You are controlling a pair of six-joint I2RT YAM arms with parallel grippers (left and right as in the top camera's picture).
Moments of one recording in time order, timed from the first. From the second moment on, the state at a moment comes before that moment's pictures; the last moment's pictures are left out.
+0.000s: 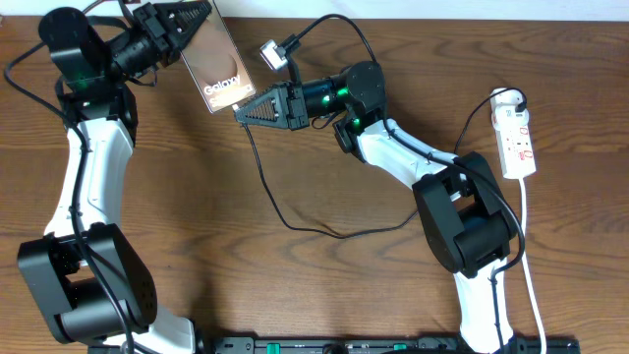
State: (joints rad) left arm 0.21 1.74 1.35 0.44 1.12 -1.13; right arm 0.54 2.20 1.53 1.16 -1.32 1.39
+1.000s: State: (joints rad) left arm 0.21 1.74 1.35 0.44 1.07 -1.09; right arm 0.54 2.20 1.52 1.10 -1.28 1.41
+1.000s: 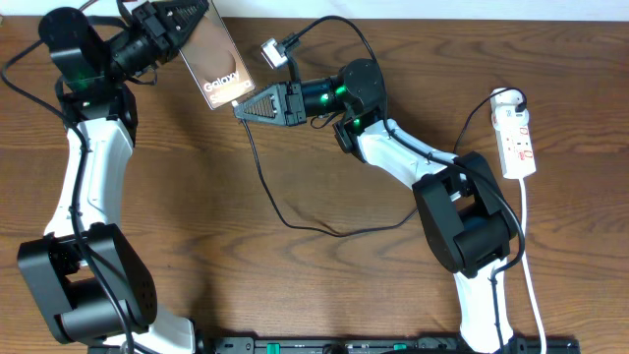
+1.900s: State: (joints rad) left arm 0.21 1.74 1.35 0.44 1.08 -1.09; right arm 0.53 2.20 1.52 1.10 -1.25 1.41
